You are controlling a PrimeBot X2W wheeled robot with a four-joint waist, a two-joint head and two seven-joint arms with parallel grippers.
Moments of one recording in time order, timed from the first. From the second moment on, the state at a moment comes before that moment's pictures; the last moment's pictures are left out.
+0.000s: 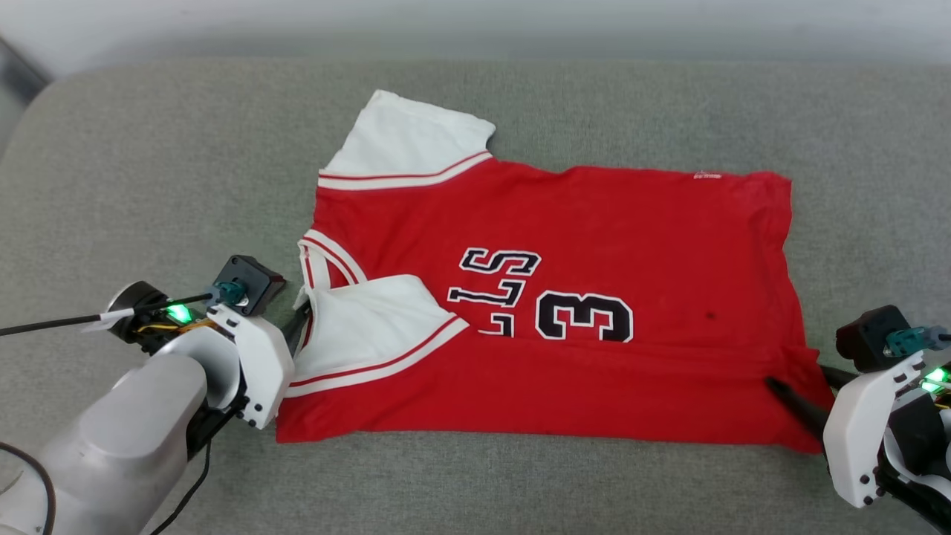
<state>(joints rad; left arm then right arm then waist) -0.80 0.58 -1.10 0.73 -0.75 -0.10 -0.10 -0.34 -0.73 0.58 0.20 0.66 0.13 0.32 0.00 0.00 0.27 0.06</state>
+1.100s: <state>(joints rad) -0.95 0.68 -1.24 0.43 -1.09 -0.09 0.93 -0.29 -0.69 0.58 0.16 0.64 0.13 0.32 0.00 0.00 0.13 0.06</state>
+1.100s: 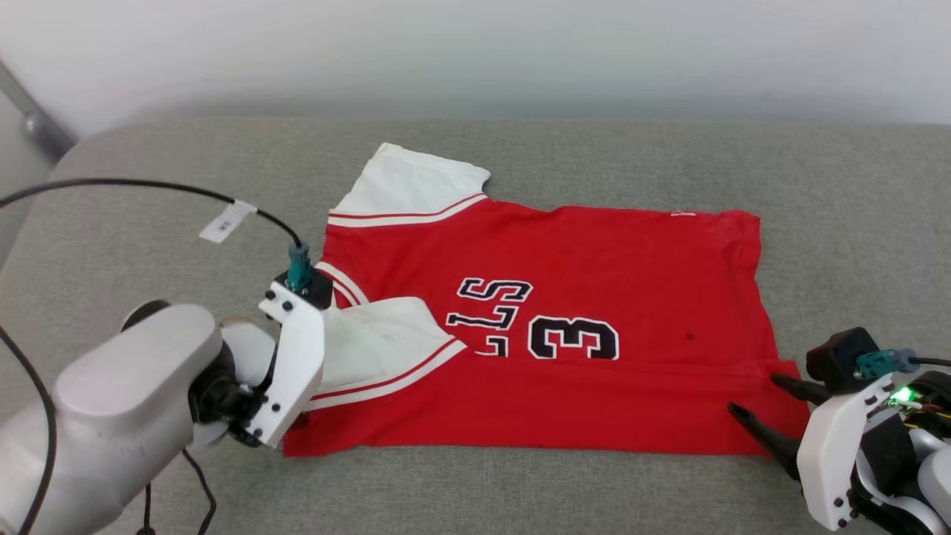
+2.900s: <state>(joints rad) -0.90 0.69 -1.26 0.39 -1.05 -0.13 0.79 -0.57 -0.81 0.94 0.26 0.86 0.13 0.75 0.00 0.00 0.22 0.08</state>
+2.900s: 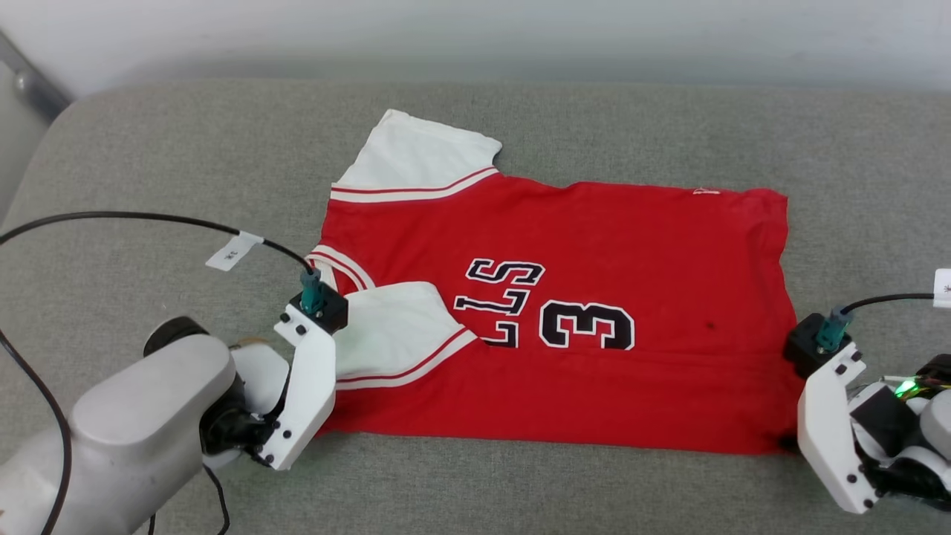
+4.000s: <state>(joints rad) -0.67 0.77 -1.27 0.31 -1.10 -0.10 0.70 -0.32 -0.91 0.88 0.16 0.91 0.13 0.56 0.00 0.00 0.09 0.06</state>
